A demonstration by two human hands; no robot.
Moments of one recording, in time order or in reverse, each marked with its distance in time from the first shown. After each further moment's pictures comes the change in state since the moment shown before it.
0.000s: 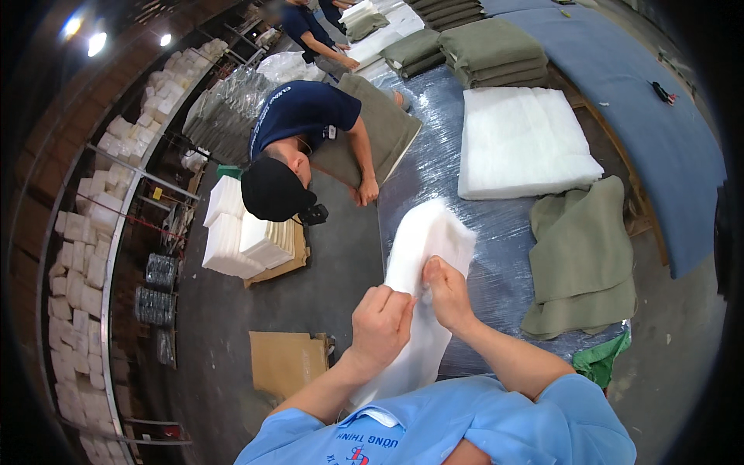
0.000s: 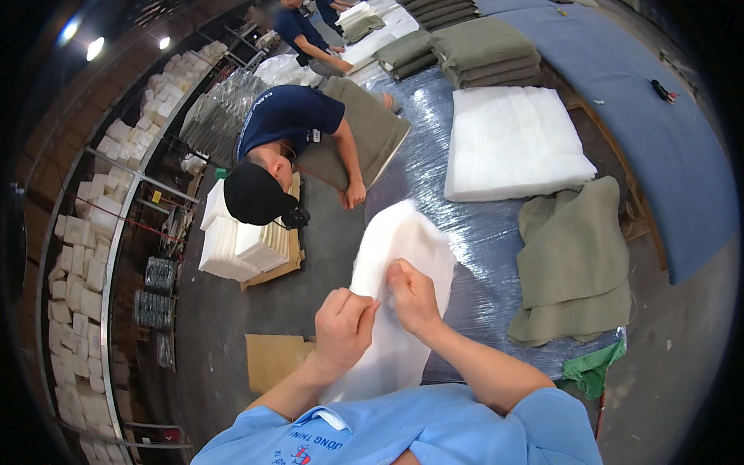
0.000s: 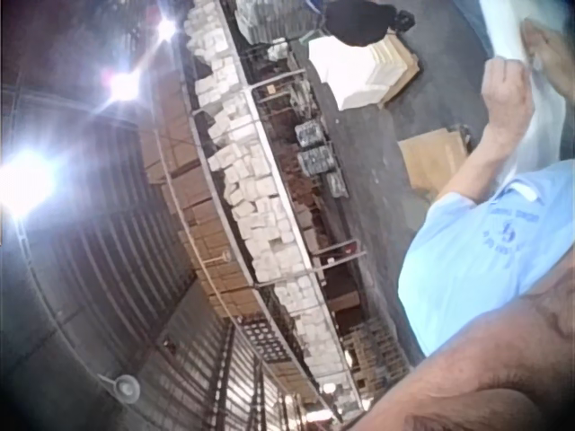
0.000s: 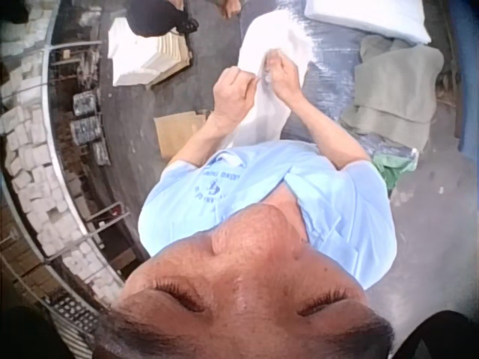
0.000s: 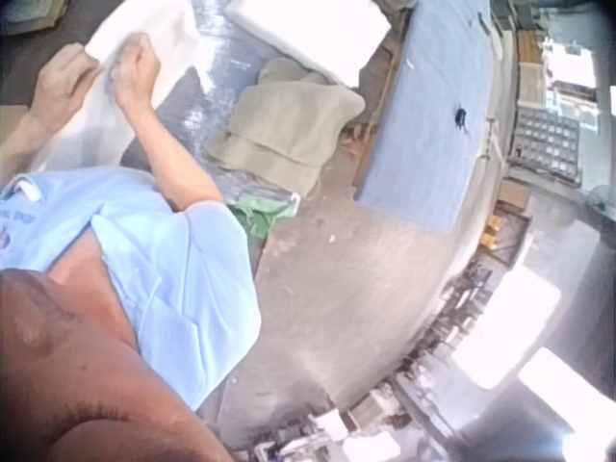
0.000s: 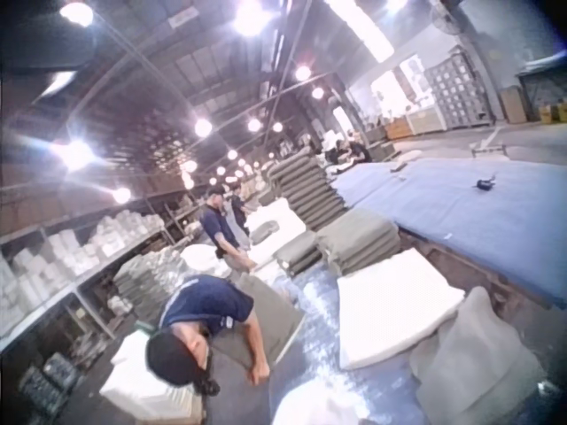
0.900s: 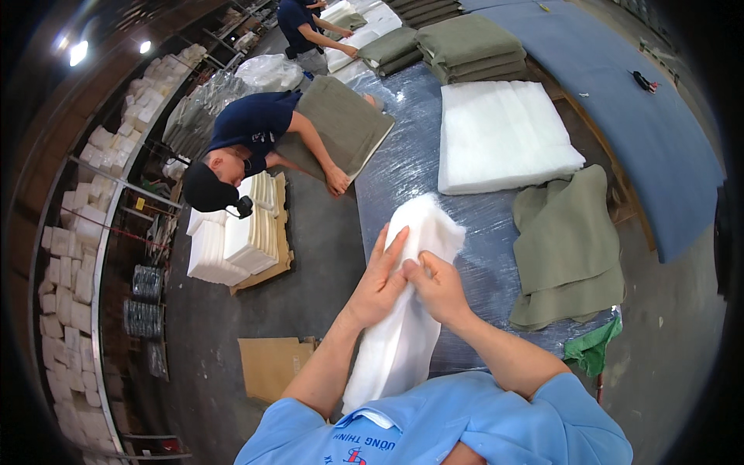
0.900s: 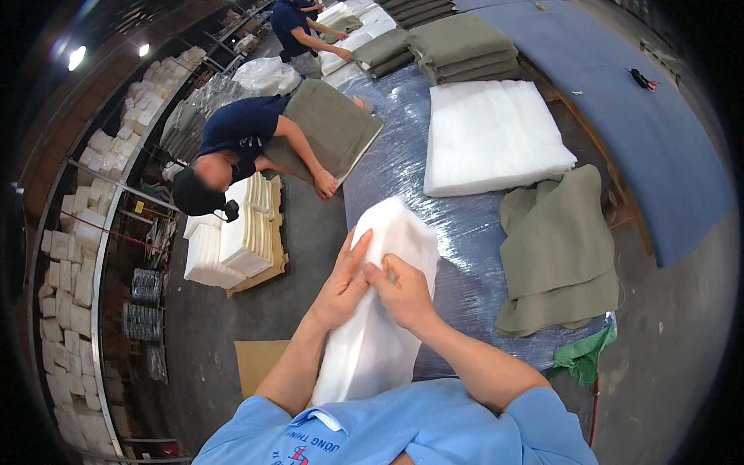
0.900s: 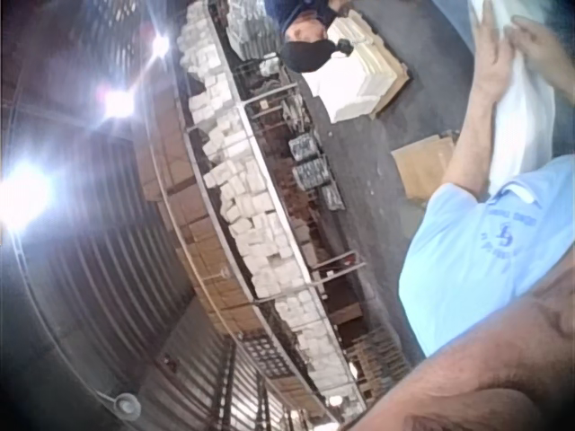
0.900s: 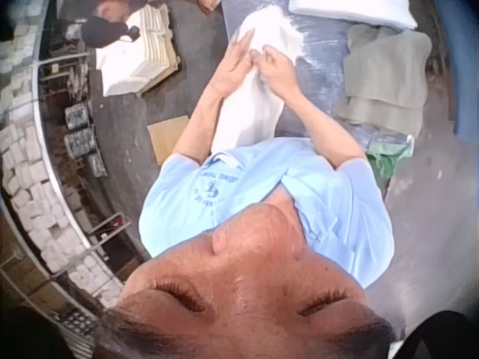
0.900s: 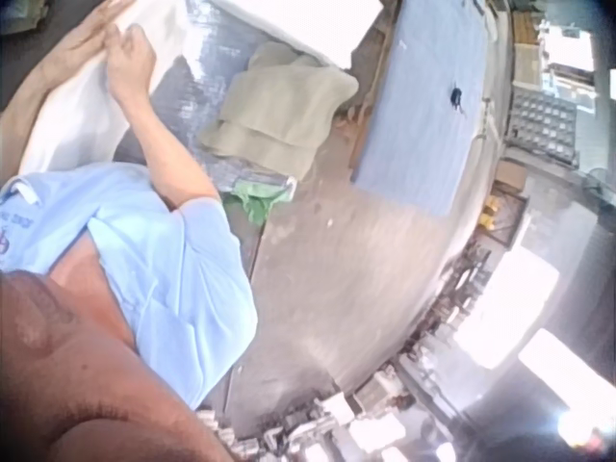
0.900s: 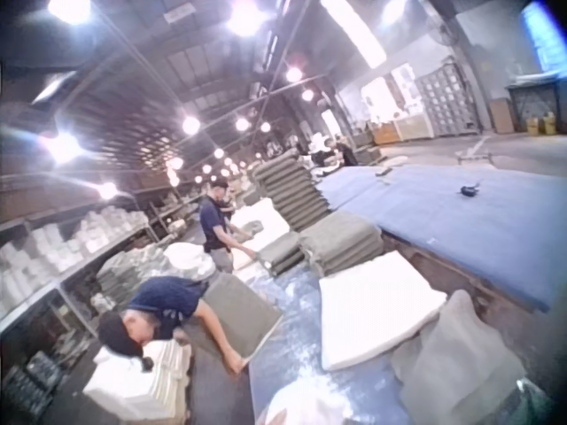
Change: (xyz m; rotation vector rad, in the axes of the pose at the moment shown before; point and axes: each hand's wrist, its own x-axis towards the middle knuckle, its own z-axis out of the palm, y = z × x) left_hand 0.033 -0.054 0.037 -0.652 -0.400 -0.225; right_hand 0.000 -0.015 -0.014 -0.265 -0.020 0.036
